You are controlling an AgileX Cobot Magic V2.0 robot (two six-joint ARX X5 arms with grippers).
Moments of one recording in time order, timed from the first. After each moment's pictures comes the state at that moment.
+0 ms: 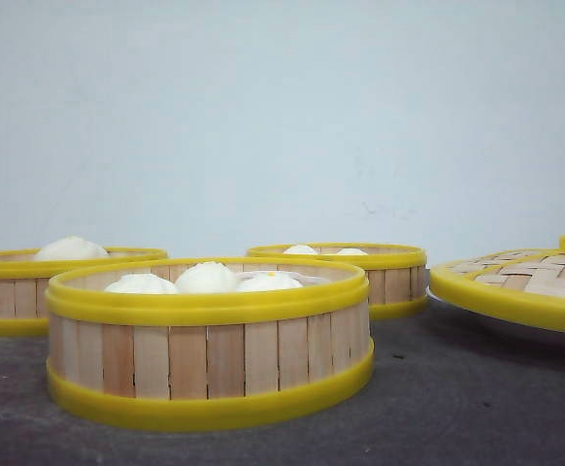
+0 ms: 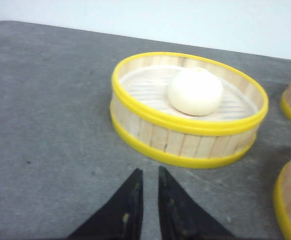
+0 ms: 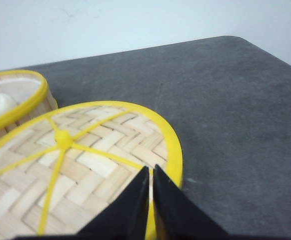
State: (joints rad) left arm -0.06 0.00 0.05 -0.23 -0.07 -0.15; right arm -0.05 0.01 0.02 -0.15 0.02 0.22
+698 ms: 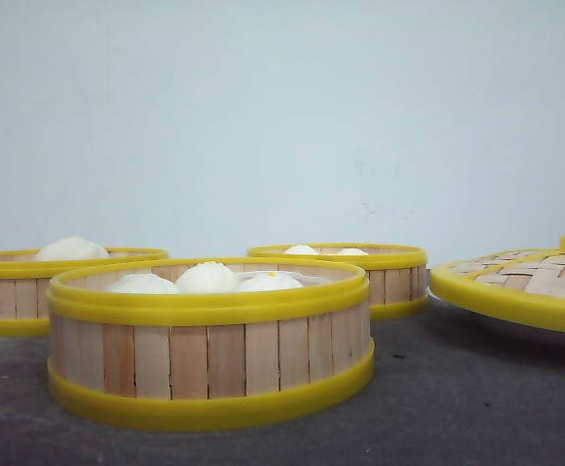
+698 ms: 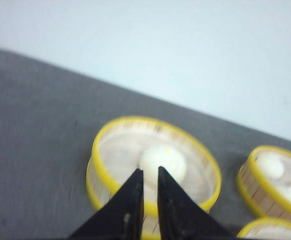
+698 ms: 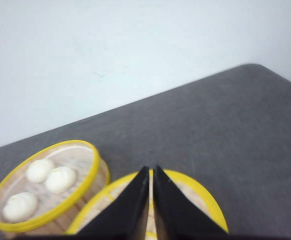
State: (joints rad) left arm -0.06 0.28 0.45 -0.24 -0.07 -0.30; right arm -0.05 0.33 0.46 -0.24 -0.06 0.36
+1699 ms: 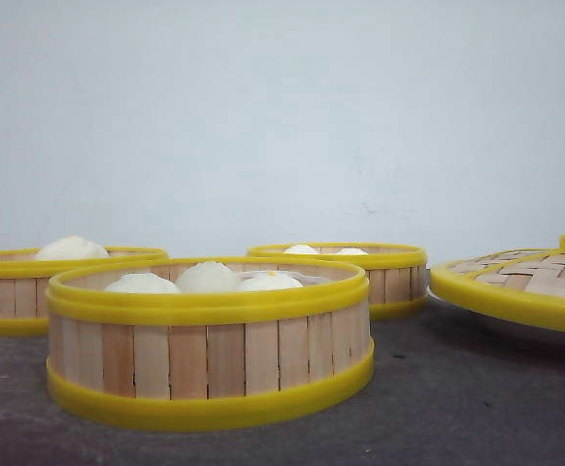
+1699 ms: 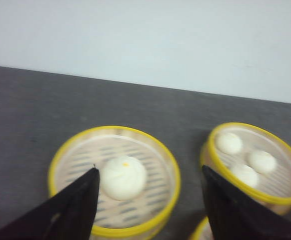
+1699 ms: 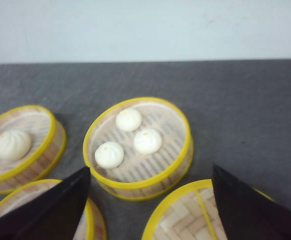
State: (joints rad) left arm -0.06 0.68 0.88 -0.44 0.16 -0.18; right arm 0.16 1.00 1.13 -0.54 -0.26 0.19
